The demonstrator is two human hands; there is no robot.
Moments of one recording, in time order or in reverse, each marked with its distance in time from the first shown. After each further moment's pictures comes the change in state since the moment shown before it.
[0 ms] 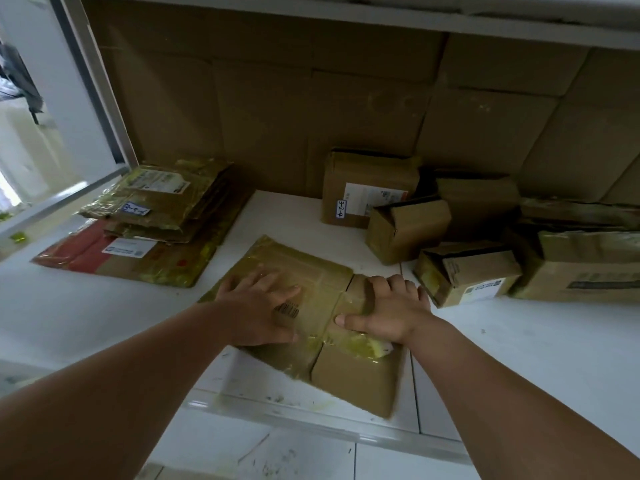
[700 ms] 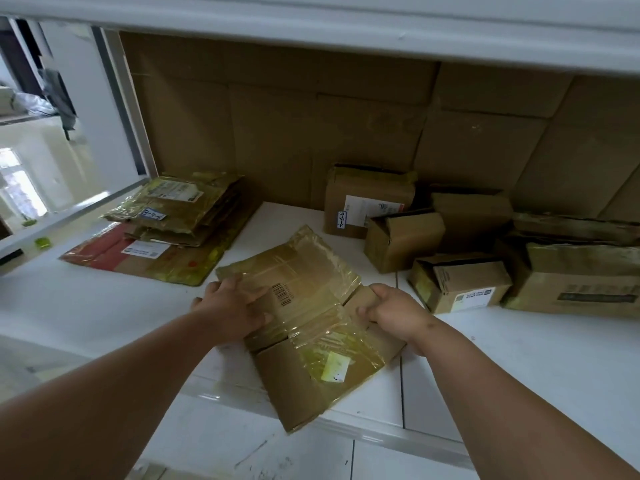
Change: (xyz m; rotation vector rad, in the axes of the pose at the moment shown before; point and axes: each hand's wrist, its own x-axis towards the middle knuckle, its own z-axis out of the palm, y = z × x) left_hand -0.032 -0.004 0.002 -0.240 0.113 -0.340; right_hand -0.036 0.002 -0.031 0.647 -0.067 -0.091
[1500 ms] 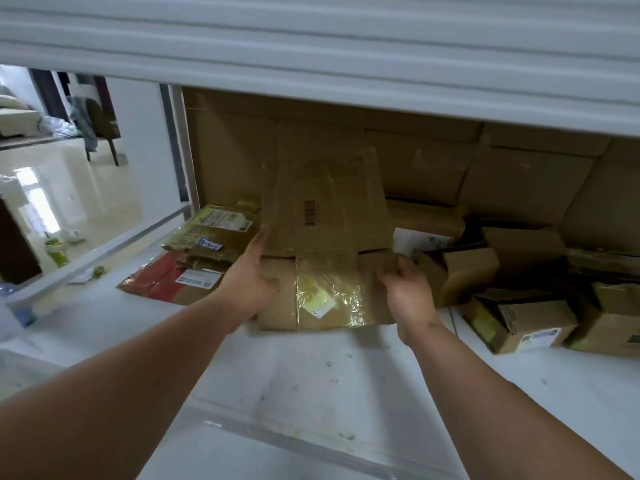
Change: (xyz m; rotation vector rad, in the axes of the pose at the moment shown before) left_hand 0.015 -0.059 -0.077 -0.885 0.335 0.109; right_hand 0.042 -0.103 0.054 0.547 0.429 -0.148
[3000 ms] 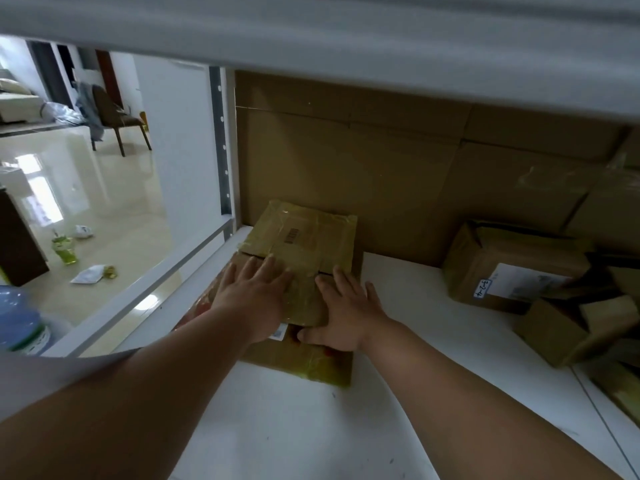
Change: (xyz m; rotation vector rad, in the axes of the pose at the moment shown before) left_hand 0.132 -0.118 -0.103 1.104 -0.200 0.179; right_hand 0.069 -0.005 0.236 -1.232 -0.614 -0.295
